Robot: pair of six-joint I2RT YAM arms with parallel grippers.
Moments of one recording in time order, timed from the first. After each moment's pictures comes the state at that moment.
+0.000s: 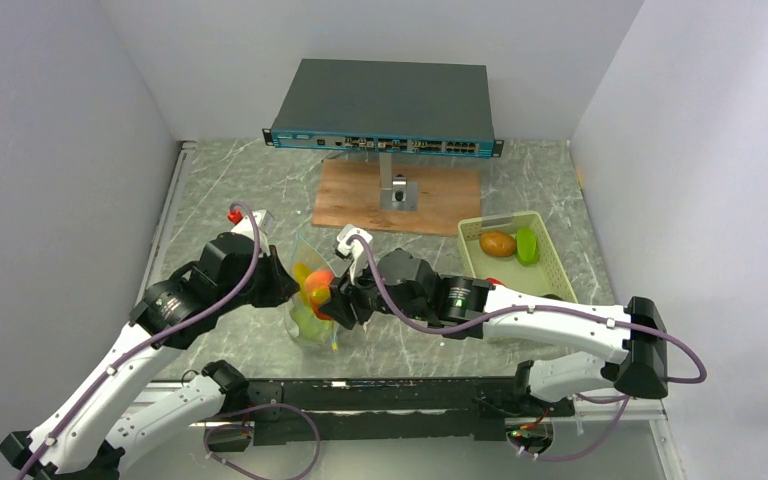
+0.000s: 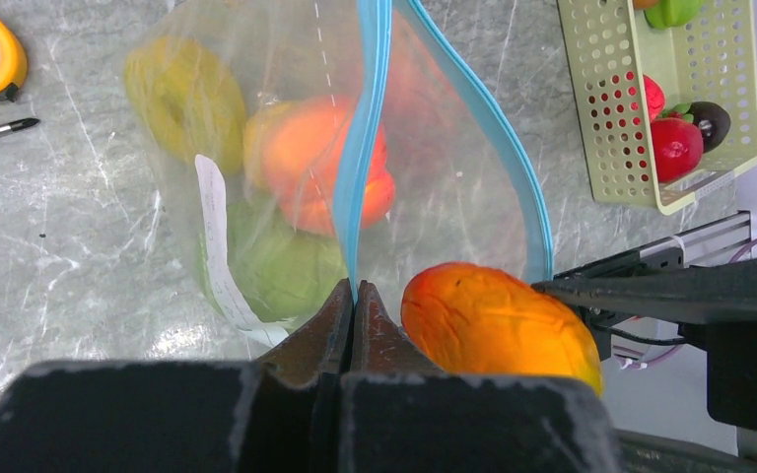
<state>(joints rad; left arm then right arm) -0.66 0.75 1.00 -0.93 -0.05 -0.67 1.25 1.28 1.07 -0.12 0.05 0.28</state>
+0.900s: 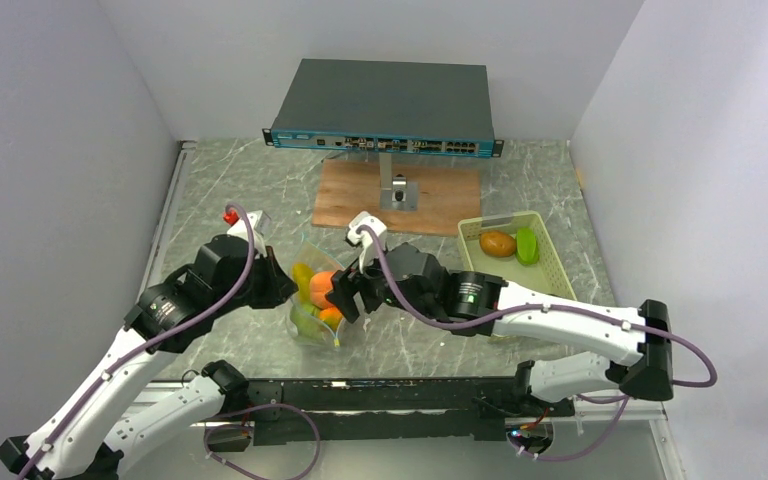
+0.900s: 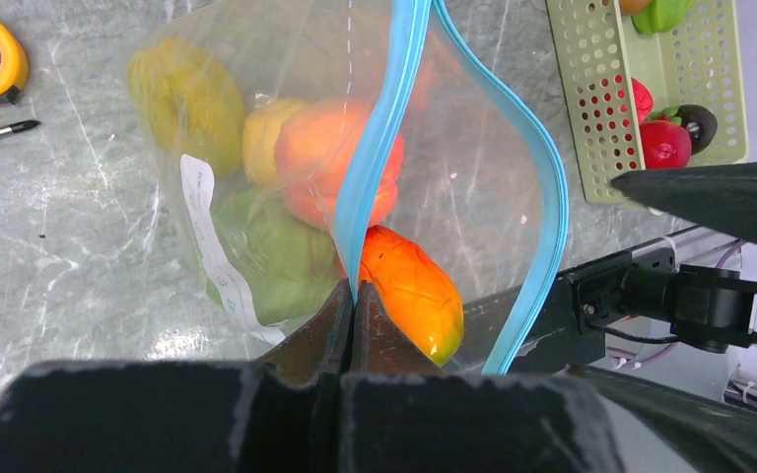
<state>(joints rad) -0.66 0.72 1.00 -0.93 -0.05 -0.67 1.25 1.27 1.14 -0.25 0.21 0.27</state>
